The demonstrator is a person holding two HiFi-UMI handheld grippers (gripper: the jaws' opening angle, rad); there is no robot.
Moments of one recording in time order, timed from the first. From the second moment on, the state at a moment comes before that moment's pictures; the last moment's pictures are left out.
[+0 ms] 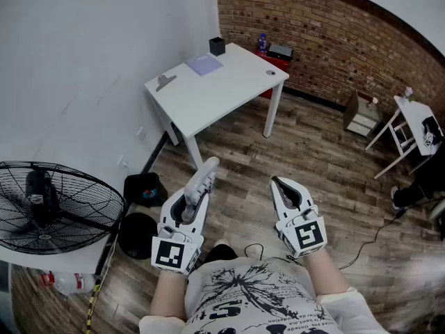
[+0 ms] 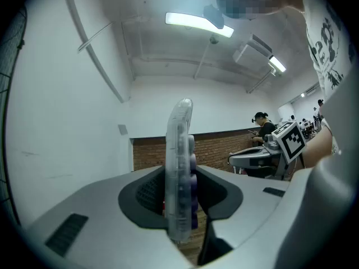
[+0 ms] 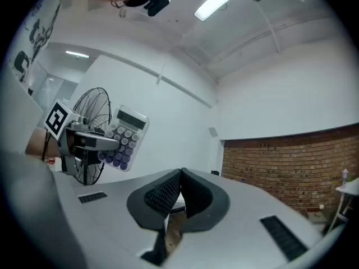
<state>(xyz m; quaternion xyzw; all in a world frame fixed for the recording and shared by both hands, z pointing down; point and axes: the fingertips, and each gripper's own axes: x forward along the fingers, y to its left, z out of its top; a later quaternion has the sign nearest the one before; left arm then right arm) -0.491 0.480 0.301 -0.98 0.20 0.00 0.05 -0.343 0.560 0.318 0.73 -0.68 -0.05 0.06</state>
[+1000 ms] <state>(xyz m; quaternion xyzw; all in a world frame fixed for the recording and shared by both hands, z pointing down) -0.407 0.421 0.327 -0.98 0.19 -0.02 0.03 -0.264 0.504 0.351 0.74 -0.67 -0.01 0.05</state>
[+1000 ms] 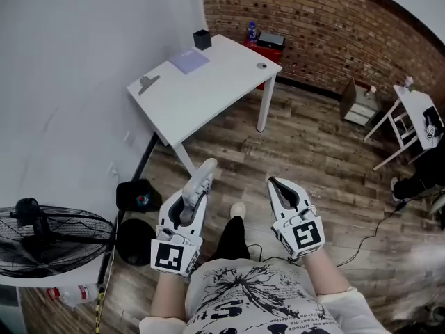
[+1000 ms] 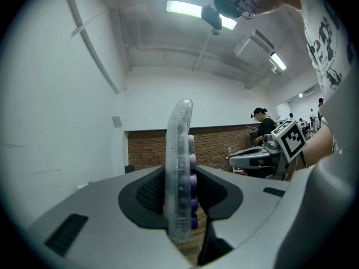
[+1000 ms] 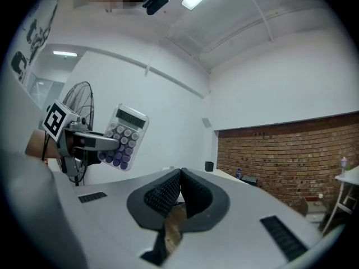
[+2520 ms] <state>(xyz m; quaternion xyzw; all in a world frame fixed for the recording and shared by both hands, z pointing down) -0.098 -0.043 0.356 -0.95 0.29 -0.04 -0.02 0.060 -0.019 0.358 0.65 -0.76 -0.01 0.06</state>
